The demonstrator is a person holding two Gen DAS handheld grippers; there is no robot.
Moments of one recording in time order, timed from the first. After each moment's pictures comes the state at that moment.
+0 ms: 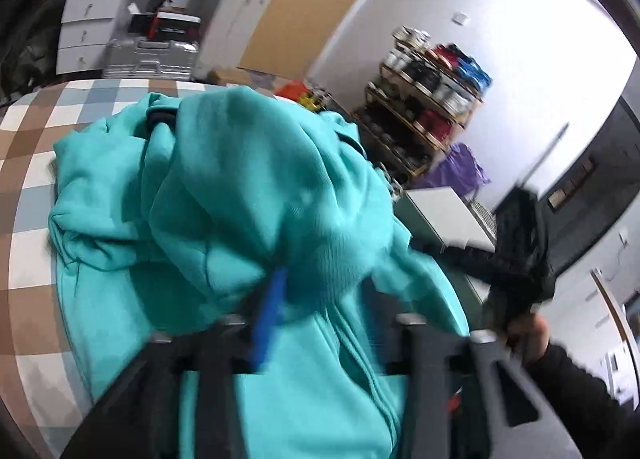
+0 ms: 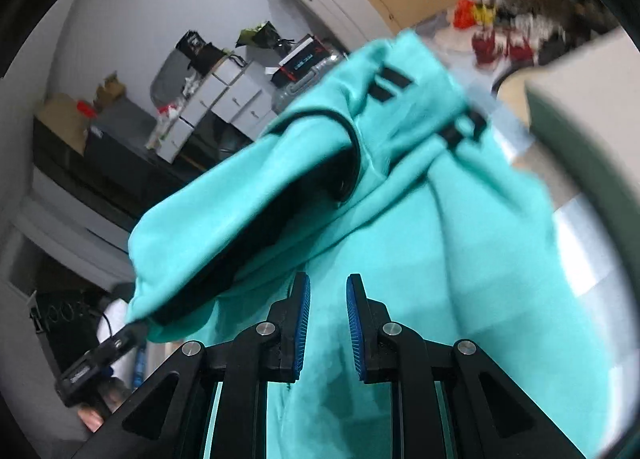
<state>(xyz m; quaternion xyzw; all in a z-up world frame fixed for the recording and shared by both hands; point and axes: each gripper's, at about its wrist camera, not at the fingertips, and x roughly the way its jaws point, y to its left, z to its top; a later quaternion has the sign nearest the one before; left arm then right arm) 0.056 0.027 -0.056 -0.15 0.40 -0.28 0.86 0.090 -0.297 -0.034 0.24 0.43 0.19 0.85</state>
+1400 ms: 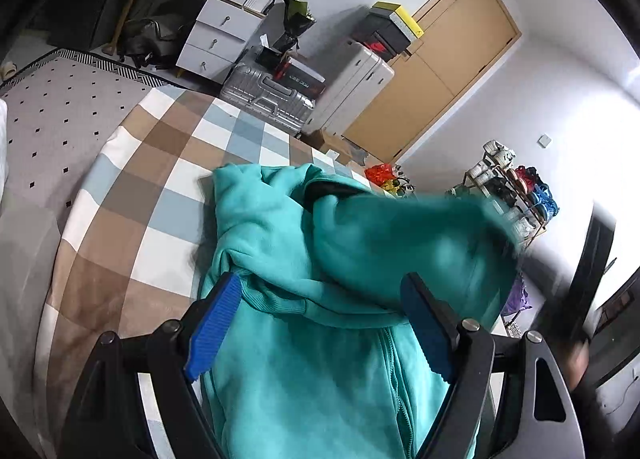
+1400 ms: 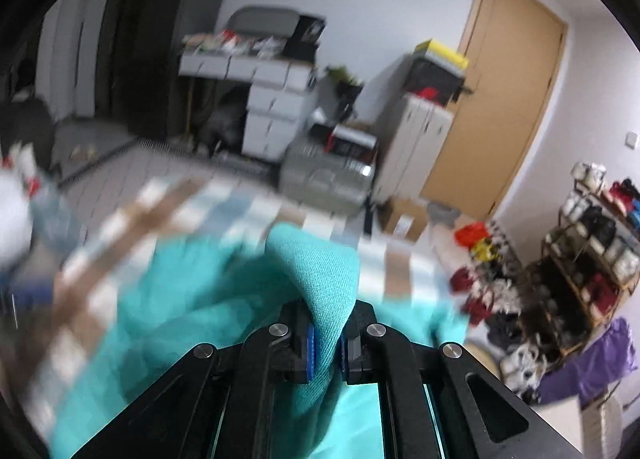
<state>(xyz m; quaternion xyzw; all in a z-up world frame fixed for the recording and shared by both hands) 0.053 0.135 -0.055 -0.30 0.33 -0.09 0.89 0.117 -0.089 0.047 -0.20 0.29 0.15 0.92</state>
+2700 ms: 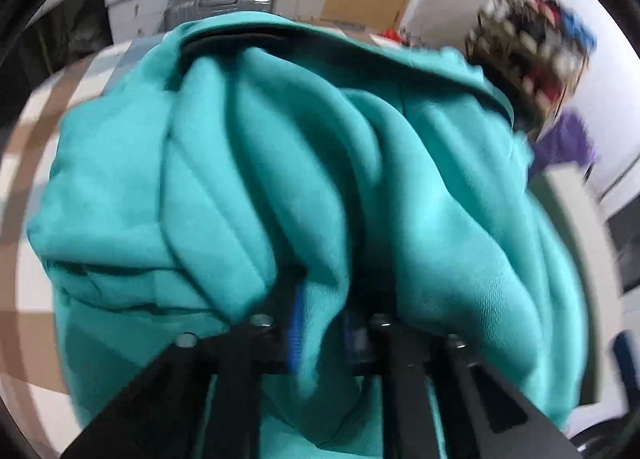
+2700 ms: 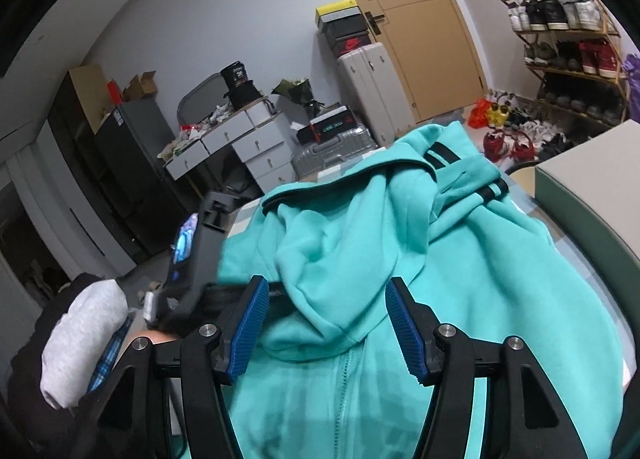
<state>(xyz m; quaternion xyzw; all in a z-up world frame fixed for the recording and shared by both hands) 0.143 0.007 -0.116 -0.10 0.50 -0.11 0.85 -0.004 -0.214 -0.018 0.16 0.31 0.16 0.92</state>
